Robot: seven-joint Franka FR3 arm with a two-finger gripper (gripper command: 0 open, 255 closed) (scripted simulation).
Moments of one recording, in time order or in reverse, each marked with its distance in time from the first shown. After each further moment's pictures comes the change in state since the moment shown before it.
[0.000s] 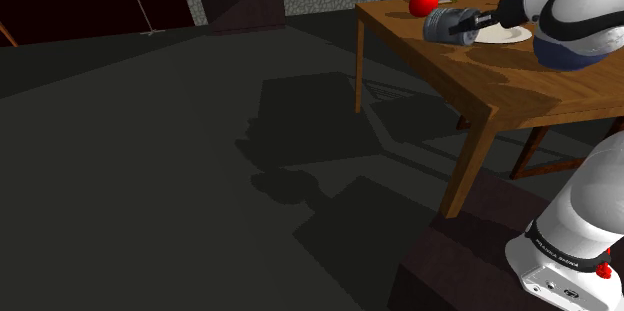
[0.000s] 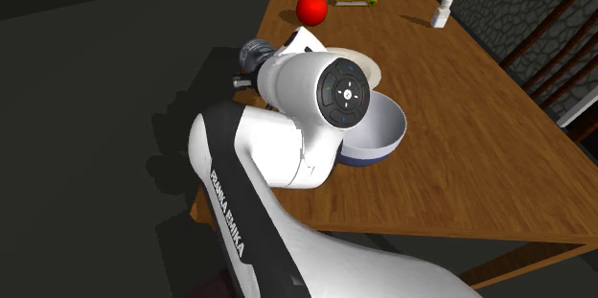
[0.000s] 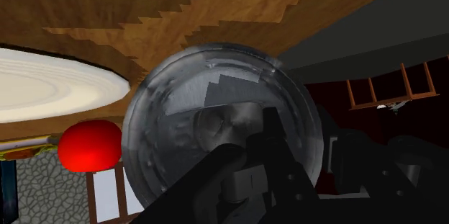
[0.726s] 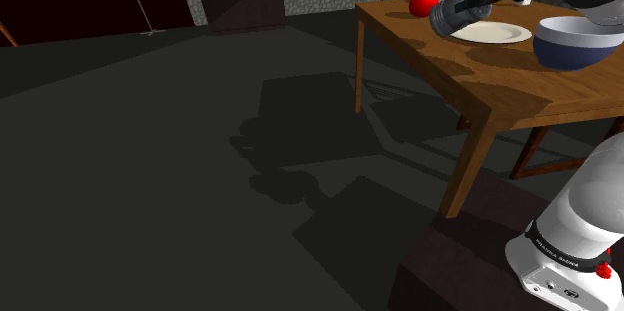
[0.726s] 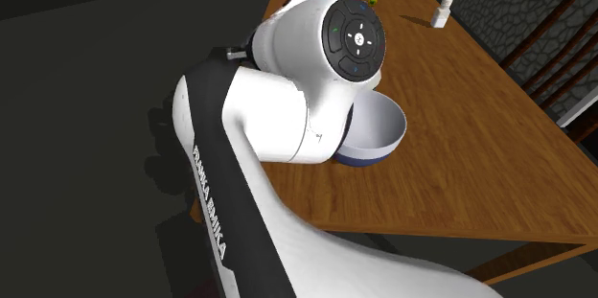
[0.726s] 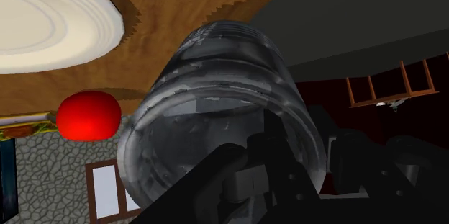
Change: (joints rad) arm -0.026 0.006 0.051 0.140 -0.006 -0.141 0.052
